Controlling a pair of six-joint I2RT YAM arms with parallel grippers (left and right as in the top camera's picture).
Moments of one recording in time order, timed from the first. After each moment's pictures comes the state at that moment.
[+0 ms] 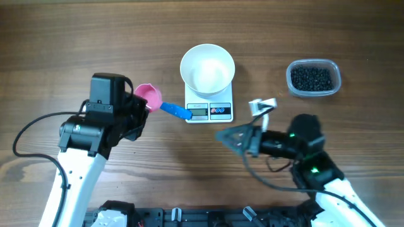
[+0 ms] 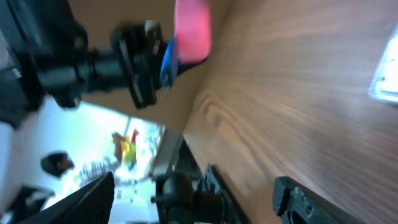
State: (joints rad) left arm -0.17 1.13 1.05 -0.95 0.13 -1.37; right arm 0.45 0.92 0.41 0.27 -0.87 0.97
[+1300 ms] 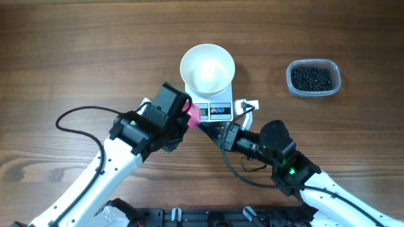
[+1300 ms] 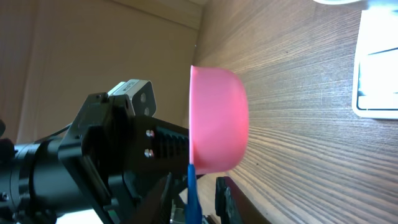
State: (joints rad) left arm -0.59 1.25 1.05 -0.95 0.00 -1.57; right arm 0.71 1.06 0.41 0.43 -0.38 1.17
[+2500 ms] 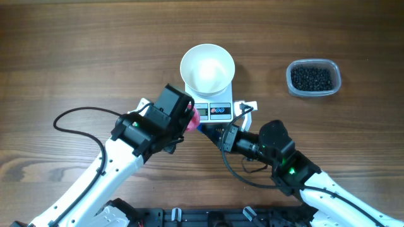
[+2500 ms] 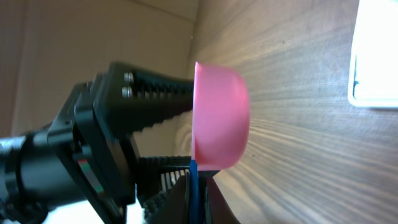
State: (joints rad) left arm -0.61 1.25 1.05 -0.95 -0.08 -1.62; right arm 0.70 1.06 0.41 0.40 -0.41 1.13
